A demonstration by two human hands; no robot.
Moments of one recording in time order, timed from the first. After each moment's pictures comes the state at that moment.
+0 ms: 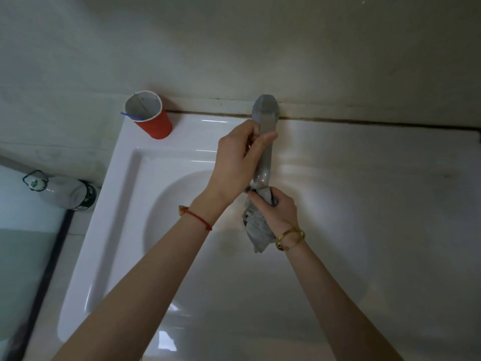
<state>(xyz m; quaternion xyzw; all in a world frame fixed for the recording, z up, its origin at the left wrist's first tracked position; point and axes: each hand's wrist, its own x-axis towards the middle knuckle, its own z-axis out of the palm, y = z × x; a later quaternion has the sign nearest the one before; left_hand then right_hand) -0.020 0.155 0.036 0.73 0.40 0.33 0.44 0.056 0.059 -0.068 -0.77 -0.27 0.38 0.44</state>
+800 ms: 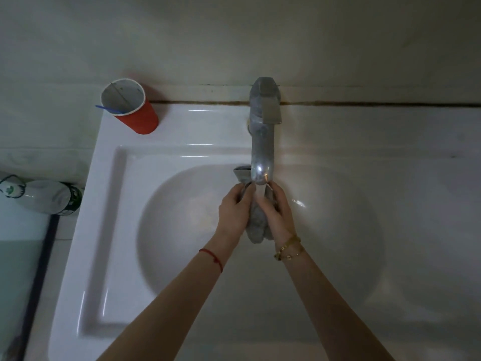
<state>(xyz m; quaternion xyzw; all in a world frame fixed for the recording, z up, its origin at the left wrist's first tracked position) -0.046 0.106 -0.081 0.49 0.59 0.16 0.62 0.035 0.049 -0.099 -0.66 -0.15 0.47 0.57</state>
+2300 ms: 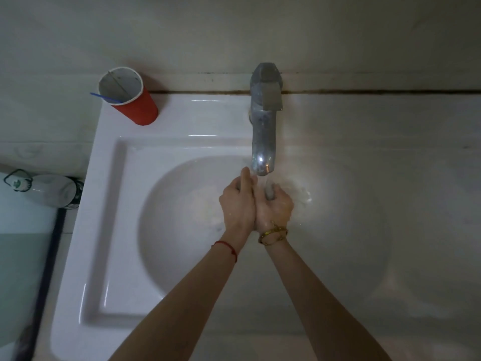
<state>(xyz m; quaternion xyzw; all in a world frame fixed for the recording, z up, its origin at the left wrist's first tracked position) -0.028 0.098 -0.088 0.48 0.64 0.25 0.55 0.014 0.067 -0.107 -0.79 -0.15 0.26 0.53</state>
